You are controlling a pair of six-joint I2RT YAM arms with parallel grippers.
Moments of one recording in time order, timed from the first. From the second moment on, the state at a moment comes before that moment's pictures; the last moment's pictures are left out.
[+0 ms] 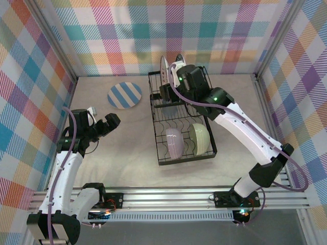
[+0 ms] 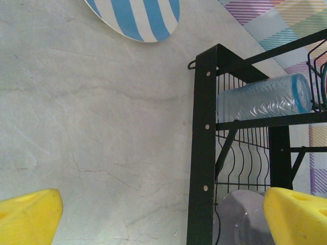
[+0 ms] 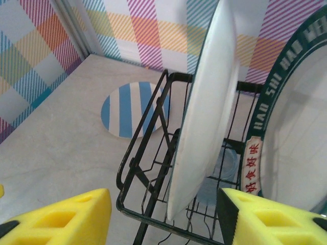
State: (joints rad) left arm 0.02 0.90 0.85 -0.68 0.32 -0.60; right arm 0.80 1.55 1.82 -0.76 0.23 0.22
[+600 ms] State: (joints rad) left arm 0.02 0.75 0.77 -0.47 0.54 -0.64; right arm 0.71 1.61 1.93 -0.84 0.35 0.15
